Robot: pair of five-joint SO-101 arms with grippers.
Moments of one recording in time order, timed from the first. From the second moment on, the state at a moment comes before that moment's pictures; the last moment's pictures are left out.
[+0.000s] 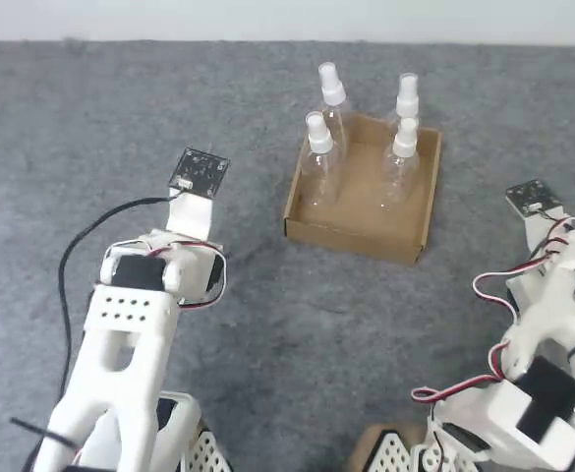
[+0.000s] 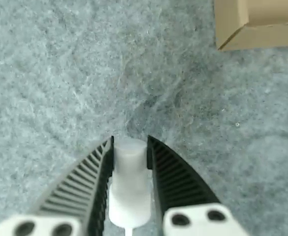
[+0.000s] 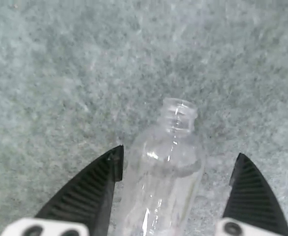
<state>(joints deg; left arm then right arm) 0.2 -38.5 55.6 60.5 -6.0 33.8 -3.6 32.9 58.4 54.5</state>
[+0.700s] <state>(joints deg) 0.2 -39.2 56.8 60.3 -5.9 33.8 -1.1 33.8 58.4 54.5</state>
